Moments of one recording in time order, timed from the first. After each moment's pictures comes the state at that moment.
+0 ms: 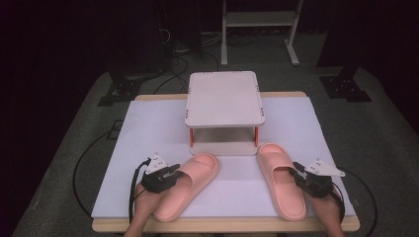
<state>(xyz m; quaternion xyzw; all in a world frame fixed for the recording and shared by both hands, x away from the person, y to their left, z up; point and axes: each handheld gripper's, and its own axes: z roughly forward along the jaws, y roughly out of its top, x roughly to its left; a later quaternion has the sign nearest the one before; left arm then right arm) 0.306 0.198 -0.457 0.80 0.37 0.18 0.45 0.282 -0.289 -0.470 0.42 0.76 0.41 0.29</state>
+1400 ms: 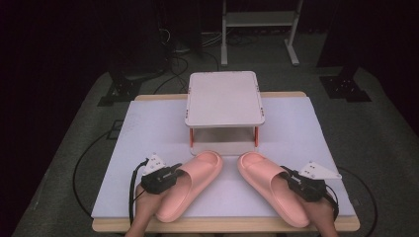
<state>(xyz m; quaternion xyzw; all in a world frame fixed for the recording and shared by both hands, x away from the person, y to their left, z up) 0.297 0.194 -0.446 0.78 0.37 0.17 0.48 0.267 -0.262 -0.452 0.38 0.76 0.46 0.25</state>
